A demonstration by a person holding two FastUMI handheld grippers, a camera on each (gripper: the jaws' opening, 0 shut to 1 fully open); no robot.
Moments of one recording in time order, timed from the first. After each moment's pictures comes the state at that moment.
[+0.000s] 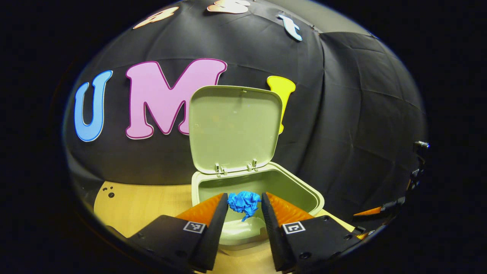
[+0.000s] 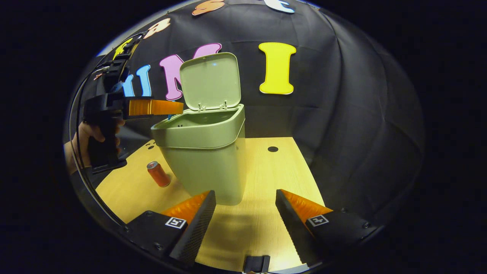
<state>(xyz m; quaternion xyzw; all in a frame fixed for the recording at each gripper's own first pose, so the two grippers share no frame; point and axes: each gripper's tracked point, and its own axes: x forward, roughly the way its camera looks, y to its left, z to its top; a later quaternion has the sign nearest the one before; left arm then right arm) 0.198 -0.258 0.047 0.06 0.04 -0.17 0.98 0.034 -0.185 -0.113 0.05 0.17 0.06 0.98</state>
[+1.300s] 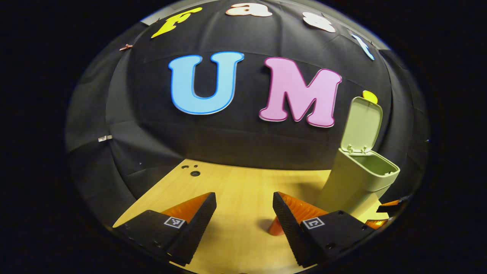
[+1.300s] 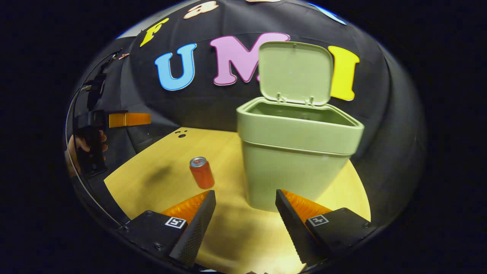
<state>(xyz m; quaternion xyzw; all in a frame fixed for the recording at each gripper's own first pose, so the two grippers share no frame) 0.112 0.109 -0.001 -0.02 0.05 0.08 1.00 0.063 0.042 -0.126 0.00 0.18 0.16 0.97</state>
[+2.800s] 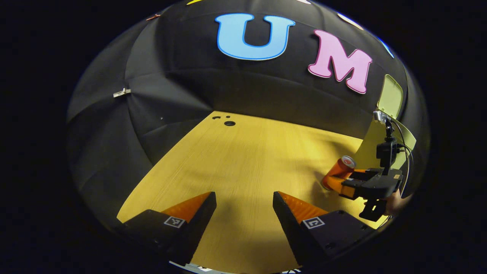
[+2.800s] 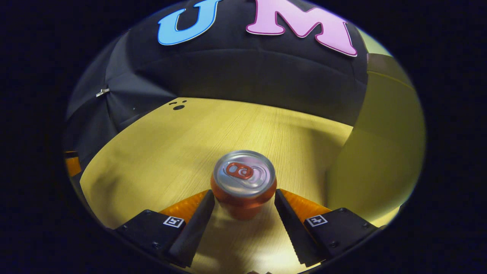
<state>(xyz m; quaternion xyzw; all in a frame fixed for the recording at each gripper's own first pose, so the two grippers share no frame) 0.065 0.243 -0.149 -0.07 0.18 0.11 0.98 0.205 0.213 -0.257 -0.04 0.26 0.13 0.95</state>
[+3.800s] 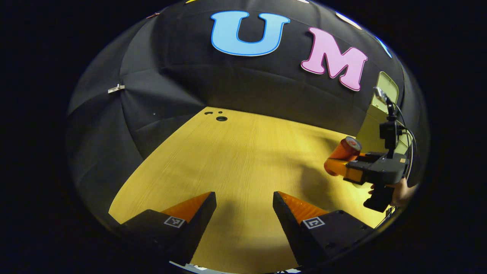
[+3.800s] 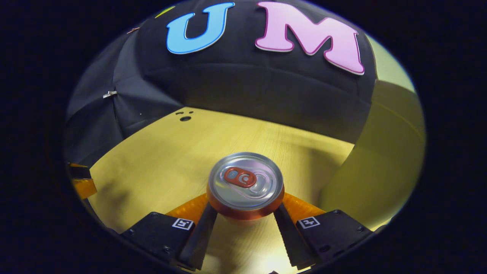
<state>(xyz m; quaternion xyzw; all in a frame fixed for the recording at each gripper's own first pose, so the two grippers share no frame) 0.072 0.211 -0.159 -0.07 0.18 0.07 0.98 0.200 0.211 -0.187 -0.07 0.21 0.16 0.96</state>
